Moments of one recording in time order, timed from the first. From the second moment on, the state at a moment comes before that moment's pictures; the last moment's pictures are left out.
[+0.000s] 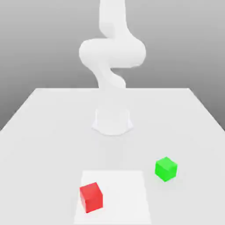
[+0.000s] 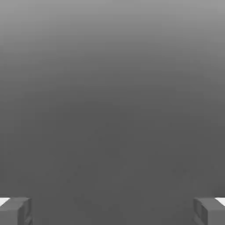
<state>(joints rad) 0.03 -0.71 -0.04 -2.33 0.01 2.34 0.74</state>
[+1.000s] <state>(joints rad) 0.03 0.33 -0.13 -2.57 0.17 2.89 0.10</state>
